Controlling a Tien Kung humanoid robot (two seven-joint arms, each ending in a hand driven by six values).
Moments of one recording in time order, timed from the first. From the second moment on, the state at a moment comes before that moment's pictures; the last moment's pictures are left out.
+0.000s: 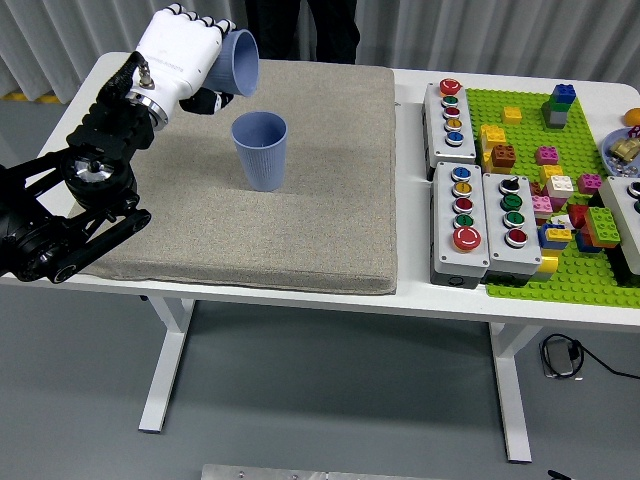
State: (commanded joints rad) left arm -0.92 0.46 -0.62 -1.15 2.27 0.22 0.45; right arm 0.22 -0.11 0.91 0.18 -0.48 0.04 -0.18
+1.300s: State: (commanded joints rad) left arm -0.70 0.28 -0.96 -0.96 1.57 0.51 0.10; right arm 0.22 -0.10 0.91 0.18 -0.51 0.04 -0.18
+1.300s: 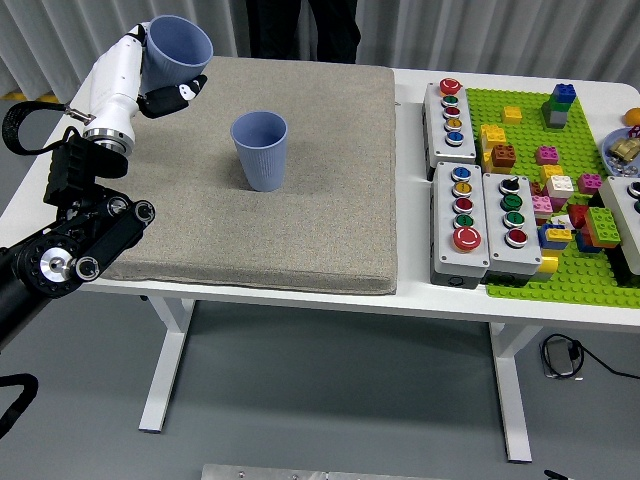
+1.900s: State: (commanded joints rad) left arm -0.57 0.19 -1.08 -0.85 1.13 0.46 -0.24; right arm 0.22 -0.09 0.92 0.18 -0.53 0.05 -0.18
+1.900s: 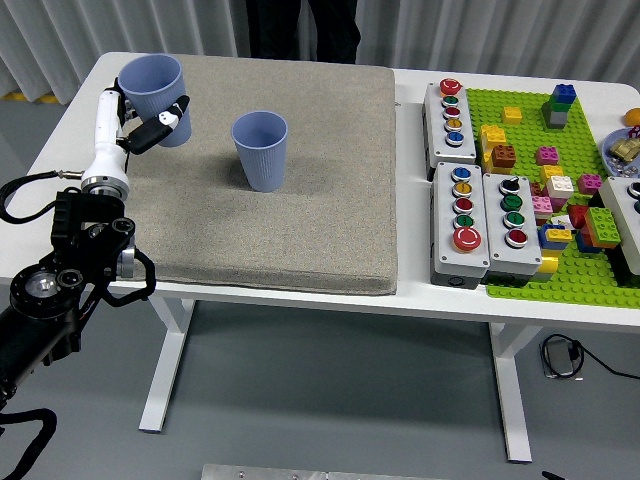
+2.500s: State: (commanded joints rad) left arm -0.50 0.13 -1.12 -0.73 1.14 0.47 -0.39; right arm 0.22 -0.09 0.93 0.18 -0.54 0.05 -0.18
